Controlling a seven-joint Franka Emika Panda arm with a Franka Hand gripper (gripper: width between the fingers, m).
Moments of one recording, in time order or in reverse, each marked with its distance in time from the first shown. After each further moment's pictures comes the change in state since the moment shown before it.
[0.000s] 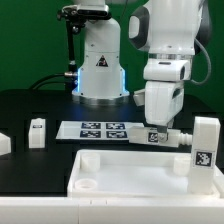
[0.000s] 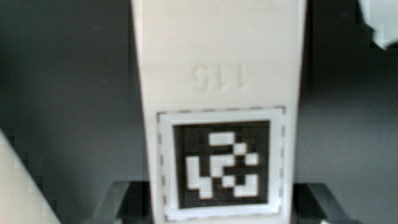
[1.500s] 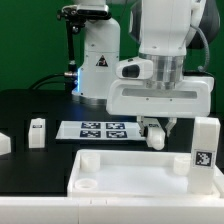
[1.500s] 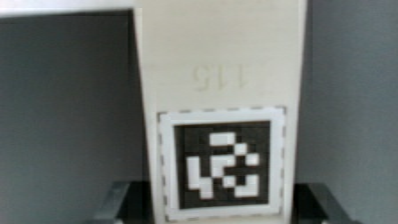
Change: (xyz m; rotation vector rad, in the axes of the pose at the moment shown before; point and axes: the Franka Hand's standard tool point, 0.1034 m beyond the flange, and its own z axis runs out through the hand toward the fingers) arm -0.020 0.001 -0.002 0.084 -0.107 1.163
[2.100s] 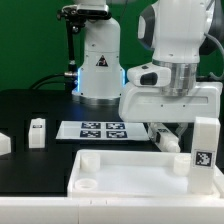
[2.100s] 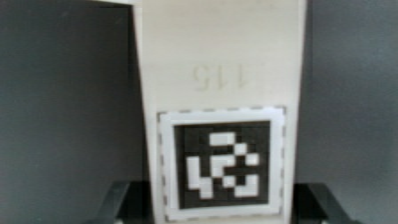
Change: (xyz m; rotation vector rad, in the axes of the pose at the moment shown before) arm -0.001 -0.025 0.011 -0.007 -0.005 -0.061
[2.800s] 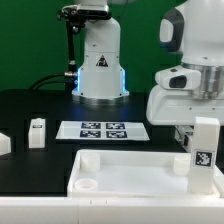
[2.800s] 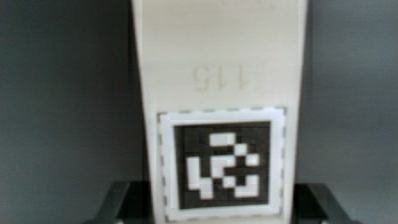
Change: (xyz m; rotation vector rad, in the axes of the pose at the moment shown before) arm 0.016 -0.047 -0.001 0.017 0.010 0.062
